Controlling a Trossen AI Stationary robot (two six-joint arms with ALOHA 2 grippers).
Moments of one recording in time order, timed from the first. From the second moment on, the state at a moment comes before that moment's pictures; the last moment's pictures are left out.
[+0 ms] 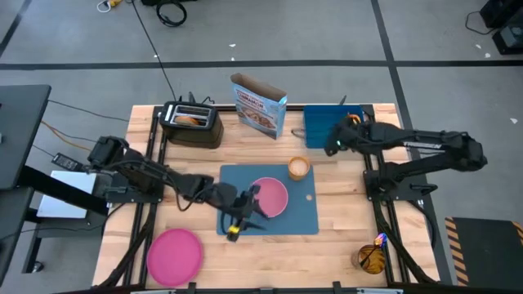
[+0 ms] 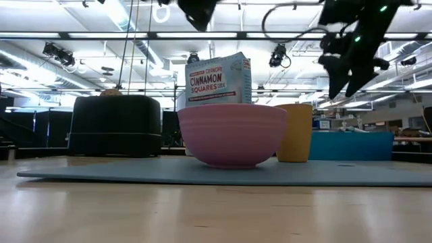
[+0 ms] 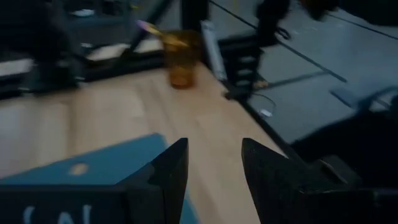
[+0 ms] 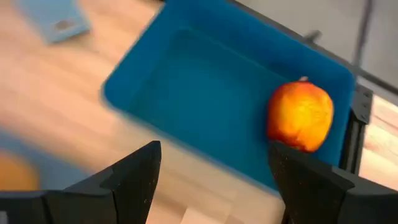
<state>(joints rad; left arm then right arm) -0.33 1.59 0.96 0.32 0.08 0.02 -0.27 1.03 0.82 -0.99 0.60 0.74</state>
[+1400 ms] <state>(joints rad) -0.50 1.25 0.65 0.21 -0.08 -0.05 -0.86 1.56 0.94 -0.87 0.34 0.63</state>
